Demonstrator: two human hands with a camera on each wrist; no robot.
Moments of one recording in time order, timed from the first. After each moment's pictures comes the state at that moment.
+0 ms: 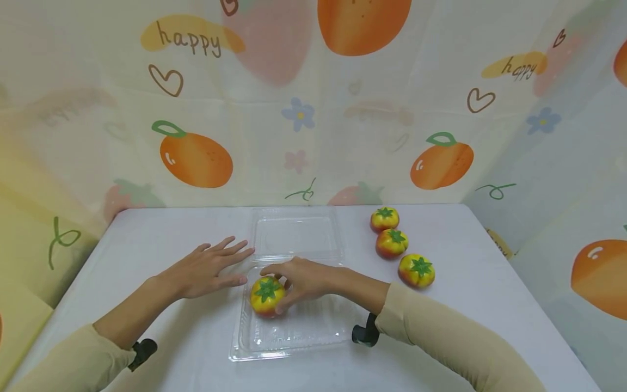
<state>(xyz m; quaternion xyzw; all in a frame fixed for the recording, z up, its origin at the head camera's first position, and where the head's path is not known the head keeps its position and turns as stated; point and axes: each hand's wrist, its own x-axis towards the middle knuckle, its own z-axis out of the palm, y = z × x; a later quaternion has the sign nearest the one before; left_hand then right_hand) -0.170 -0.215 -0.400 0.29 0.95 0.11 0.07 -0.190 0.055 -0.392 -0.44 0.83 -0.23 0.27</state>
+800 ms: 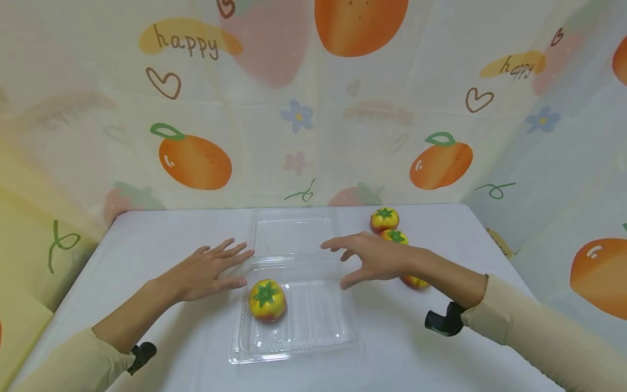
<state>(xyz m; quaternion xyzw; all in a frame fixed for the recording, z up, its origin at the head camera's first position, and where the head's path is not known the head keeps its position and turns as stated) -0.171 -0.214 -0.402 0.28 0.95 0.11 0.07 -0.187 0.168 -0.320 -0.36 0.88 -0.22 0.22</state>
